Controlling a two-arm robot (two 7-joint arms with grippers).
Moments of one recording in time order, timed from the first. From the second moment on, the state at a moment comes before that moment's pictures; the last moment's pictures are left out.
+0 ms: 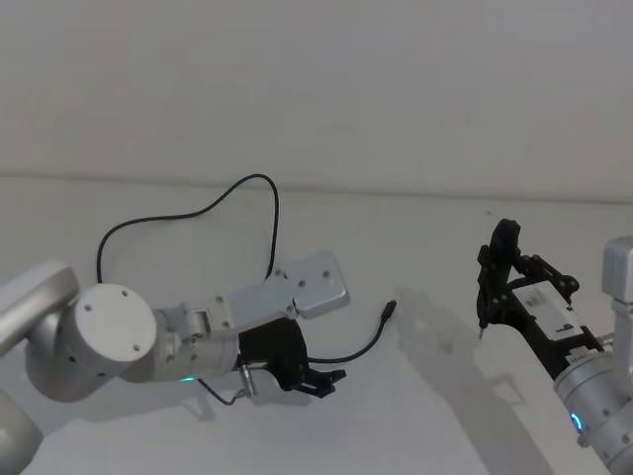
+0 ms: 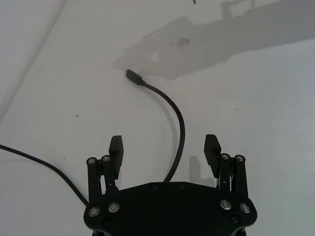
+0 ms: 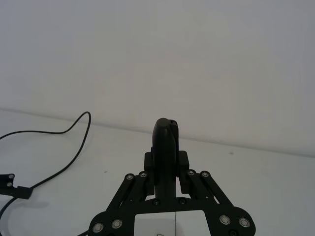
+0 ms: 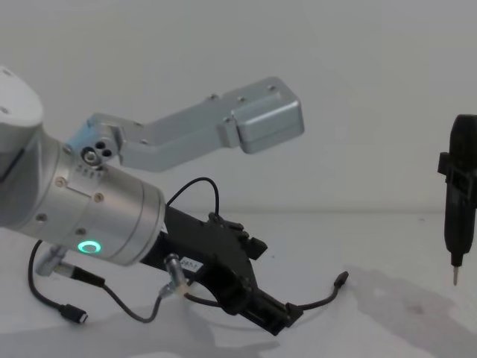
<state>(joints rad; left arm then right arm) -0.53 0.49 0.74 -1.65 -0.01 0.45 -0.63 -0.01 0.34 -0.23 -1.77 0.29 0.03 0.07</state>
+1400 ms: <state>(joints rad) -0.53 0.39 0.77 -1.55 0.08 0.47 -0.55 -0.01 0.34 -0.23 -1.77 0.29 0.03 0.07</state>
